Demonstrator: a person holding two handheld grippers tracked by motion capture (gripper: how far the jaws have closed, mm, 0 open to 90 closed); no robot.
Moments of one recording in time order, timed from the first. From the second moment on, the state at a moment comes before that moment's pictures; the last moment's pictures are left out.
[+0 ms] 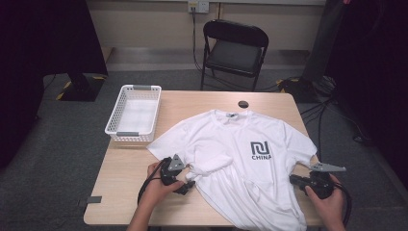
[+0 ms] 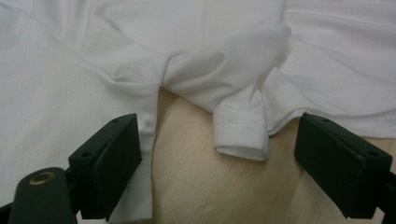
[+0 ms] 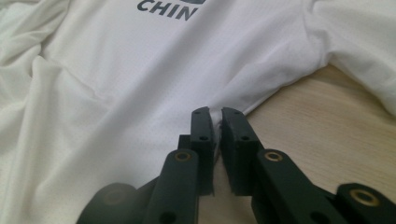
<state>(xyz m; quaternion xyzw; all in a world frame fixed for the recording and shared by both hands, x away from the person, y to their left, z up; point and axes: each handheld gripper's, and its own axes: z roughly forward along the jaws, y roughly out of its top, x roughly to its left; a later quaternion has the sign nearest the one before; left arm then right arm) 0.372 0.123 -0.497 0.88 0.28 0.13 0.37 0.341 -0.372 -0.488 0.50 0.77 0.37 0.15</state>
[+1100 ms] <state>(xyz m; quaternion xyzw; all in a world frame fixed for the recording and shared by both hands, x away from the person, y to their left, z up) 0.368 0.127 -0.491 0.87 0.28 0.13 0.38 0.352 -0.368 -0.489 0.41 0.81 0.37 0.18</state>
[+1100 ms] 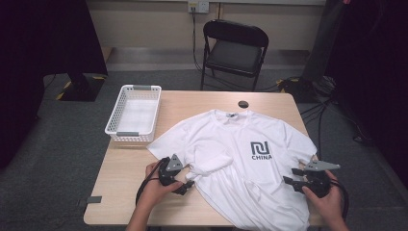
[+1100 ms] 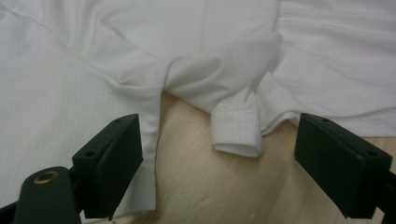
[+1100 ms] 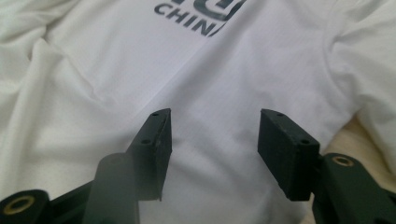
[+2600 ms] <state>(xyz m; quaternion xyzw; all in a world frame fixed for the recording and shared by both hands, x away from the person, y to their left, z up) 0.326 0.126 -0.470 0.88 0.26 0.06 0.38 0.352 -0.367 -0.500 0.39 0.82 0.37 0.18</state>
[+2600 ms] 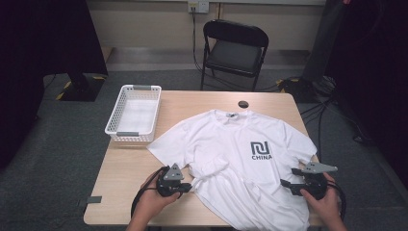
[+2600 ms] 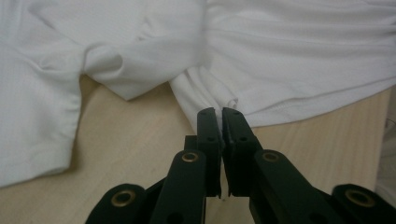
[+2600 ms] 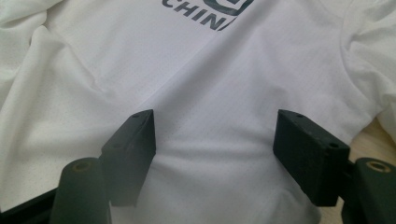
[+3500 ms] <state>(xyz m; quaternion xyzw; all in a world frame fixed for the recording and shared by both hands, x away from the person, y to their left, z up) 0.264 0.176 -0.476 0.88 0.28 0.00 0.39 0.352 -0.367 -0.500 0.39 0.82 0.37 0.18</state>
